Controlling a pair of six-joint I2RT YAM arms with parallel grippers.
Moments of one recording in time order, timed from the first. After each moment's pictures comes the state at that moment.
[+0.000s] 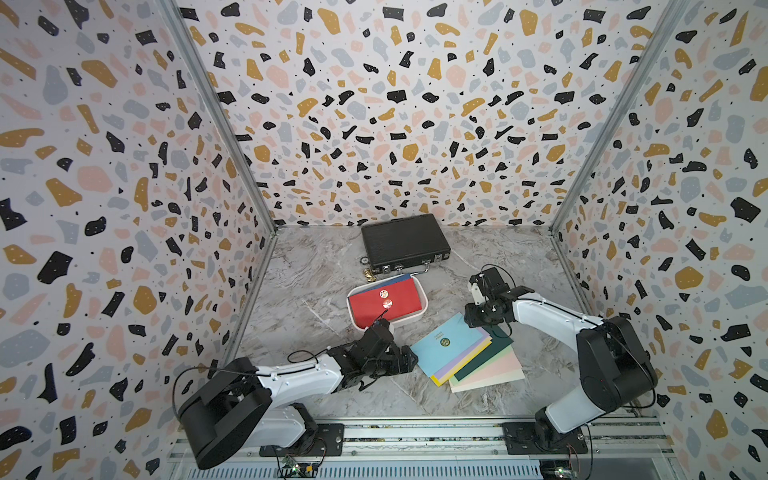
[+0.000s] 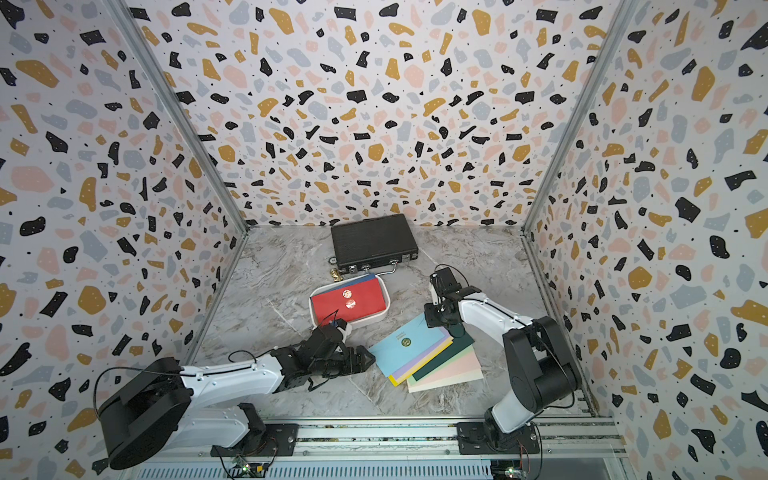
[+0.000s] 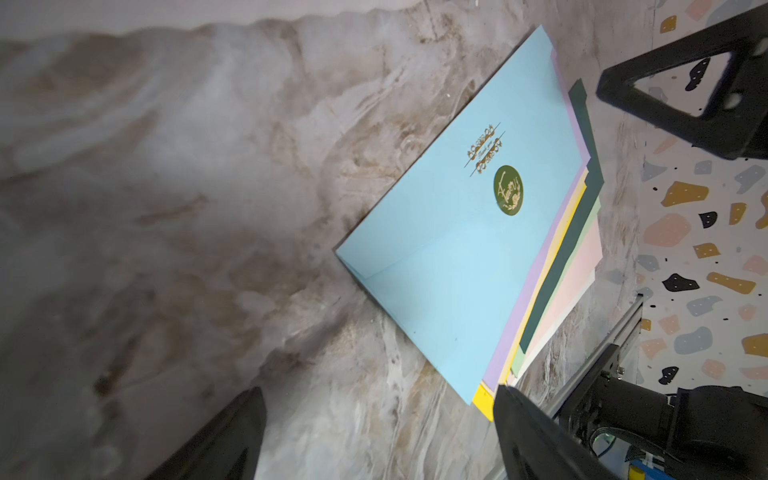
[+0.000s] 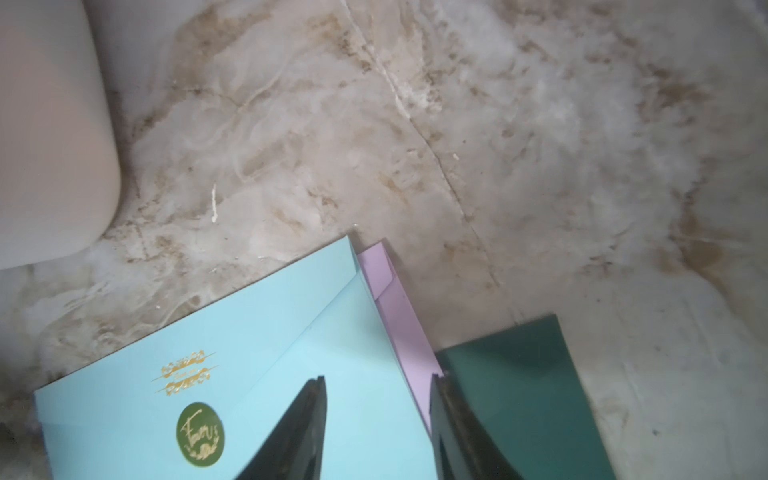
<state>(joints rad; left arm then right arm) -0.85 1.31 0.44 0.05 0.20 -0.96 0.43 1.59 0.94 -0.53 -0.09 0.24</state>
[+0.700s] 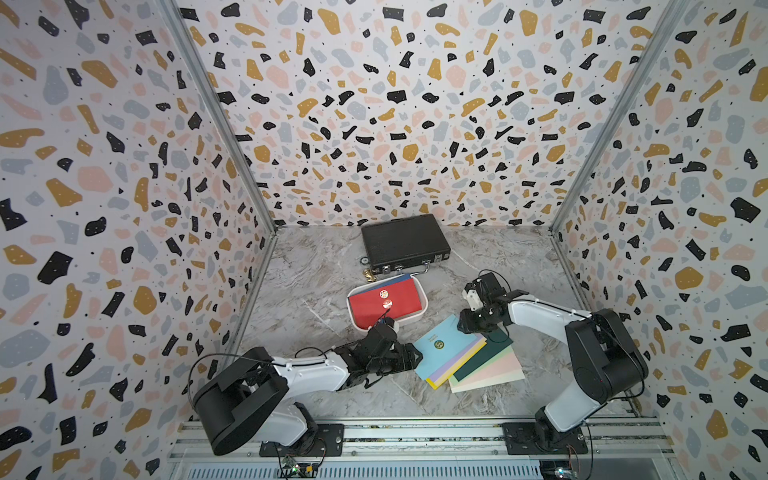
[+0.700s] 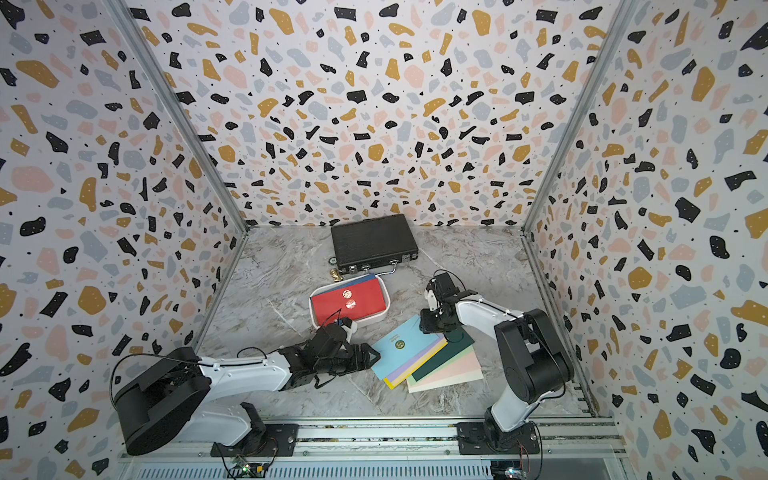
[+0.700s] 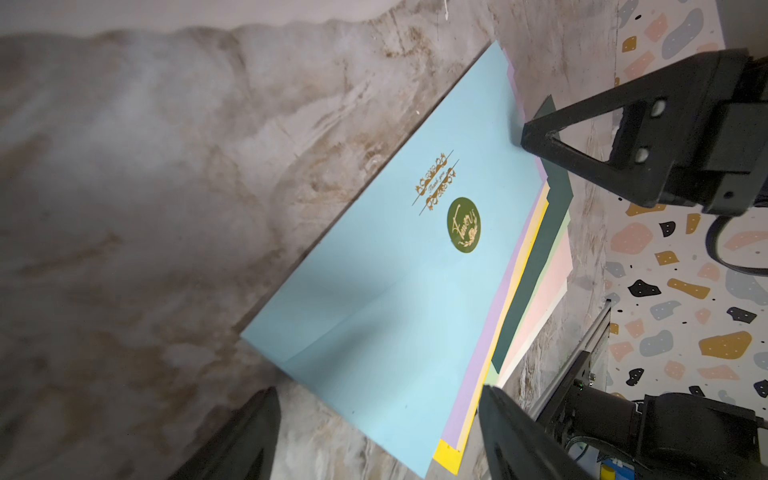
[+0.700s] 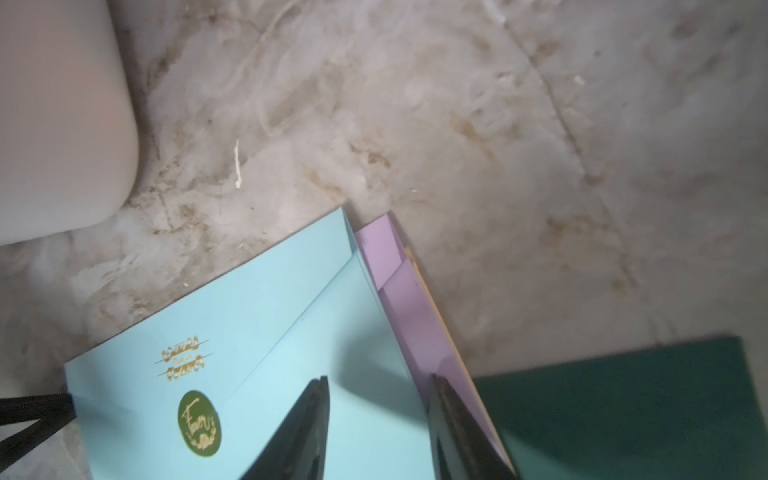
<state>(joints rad) -0.85 1.38 0.44 0.17 0.23 -0.99 0.42 1.64 0.90 -0.48 -0.27 0.28</state>
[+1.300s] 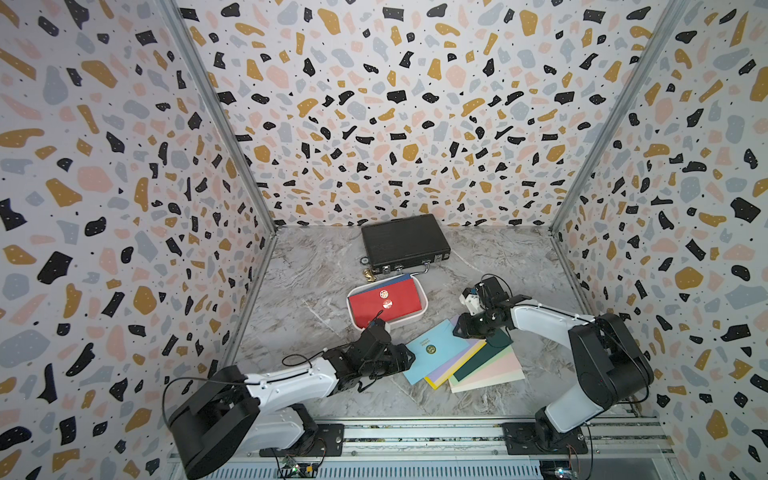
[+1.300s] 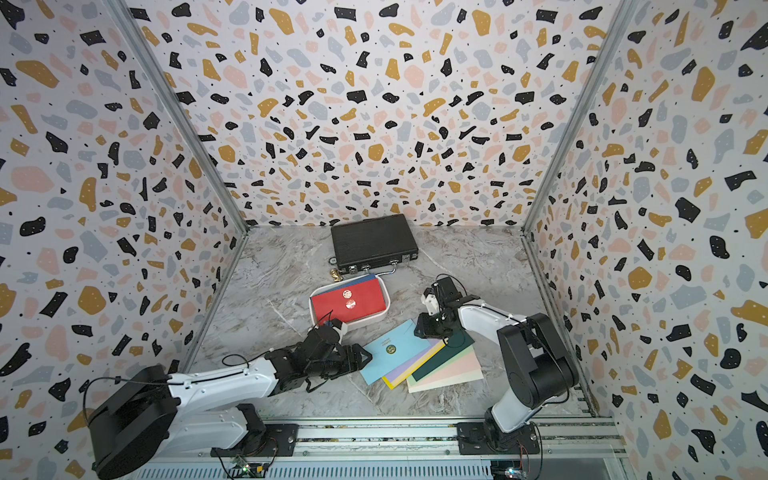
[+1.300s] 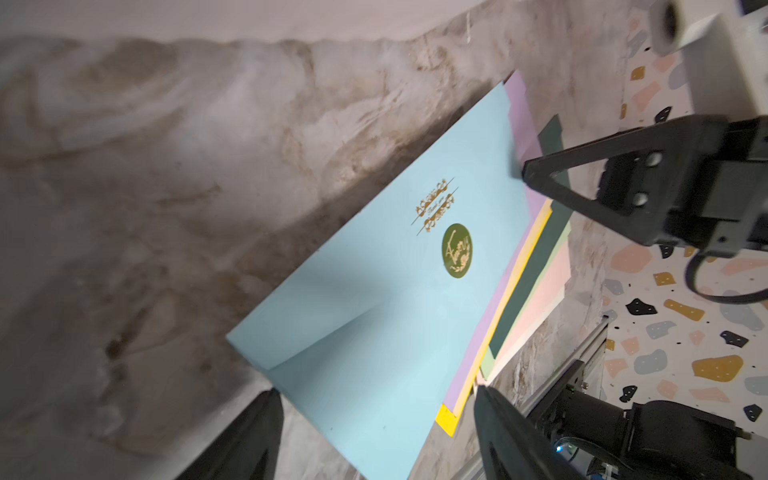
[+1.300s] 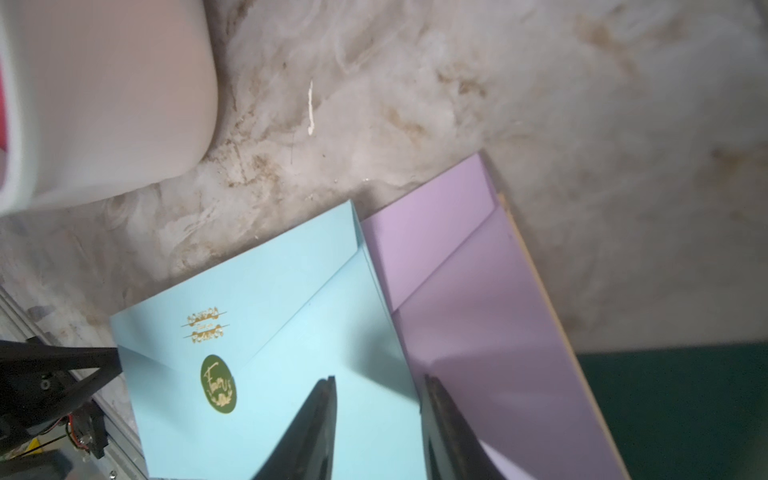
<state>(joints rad) -0.86 1.18 0.42 0.00 0.17 -1.05 0.42 1.60 0.84 -0.44 -0.42 0.31</state>
